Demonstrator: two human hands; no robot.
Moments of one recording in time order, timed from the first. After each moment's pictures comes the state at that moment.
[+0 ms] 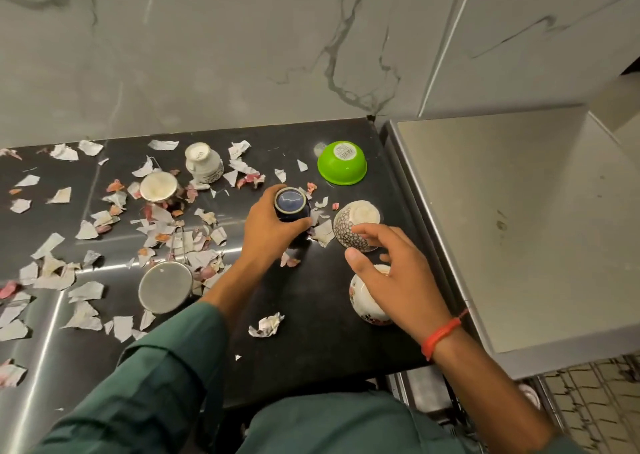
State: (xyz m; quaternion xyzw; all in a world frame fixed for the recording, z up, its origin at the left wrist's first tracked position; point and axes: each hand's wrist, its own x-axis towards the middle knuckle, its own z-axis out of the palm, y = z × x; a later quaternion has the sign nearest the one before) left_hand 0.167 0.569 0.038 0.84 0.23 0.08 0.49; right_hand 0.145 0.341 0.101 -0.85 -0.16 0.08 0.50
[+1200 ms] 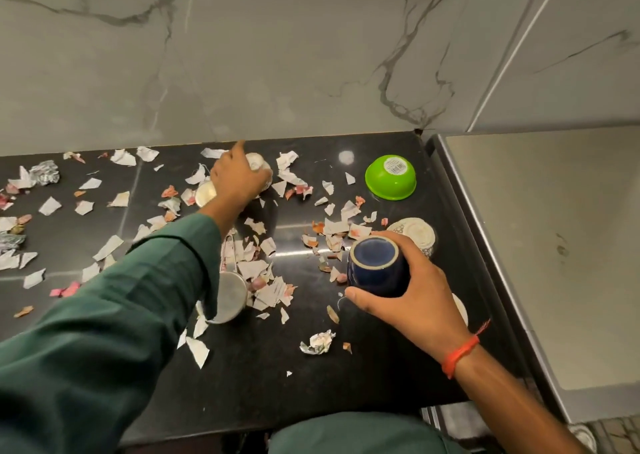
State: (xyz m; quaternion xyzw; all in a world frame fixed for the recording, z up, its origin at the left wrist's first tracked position) left_hand 0.240 0.756 0.034 0.90 0.34 0.07 0.25; right_hand 0.138 0.398 0.105 -0.83 -0.21 0.11 0.51
